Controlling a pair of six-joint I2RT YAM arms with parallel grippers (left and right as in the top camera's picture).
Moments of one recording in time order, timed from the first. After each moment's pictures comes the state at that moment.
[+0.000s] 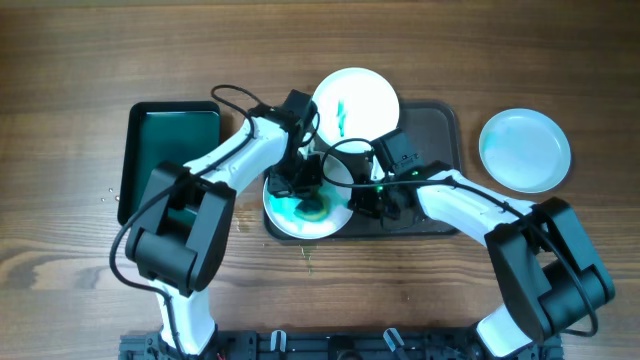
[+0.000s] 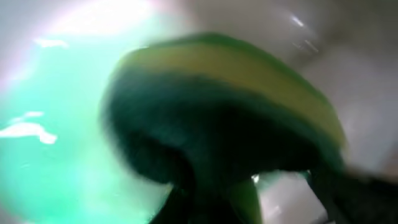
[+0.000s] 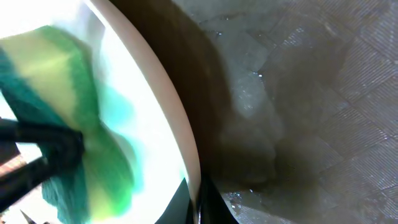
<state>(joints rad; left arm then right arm) -0.46 2.00 1.31 -0.93 0.34 -0.44 0.48 1.75 0.84 -0.32 -0.43 0.71</state>
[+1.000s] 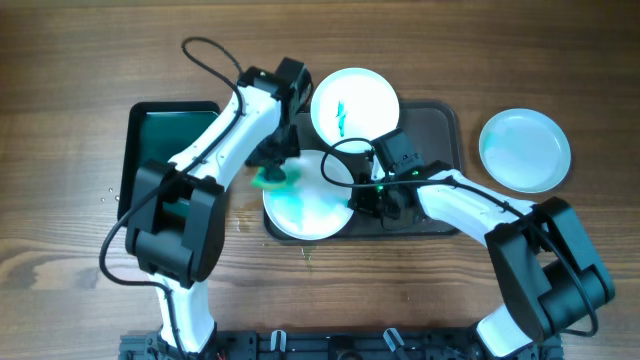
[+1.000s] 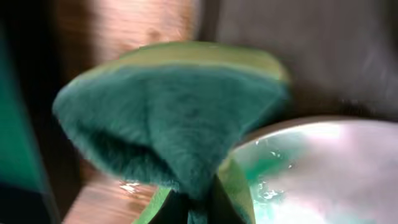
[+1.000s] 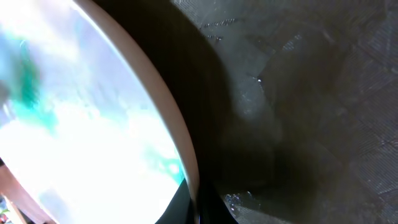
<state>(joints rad) -0.41 2.03 1.59 -1.21 -0.16 -0.55 0.48 1.75 0.84 -0.31 -0.43 0.71</state>
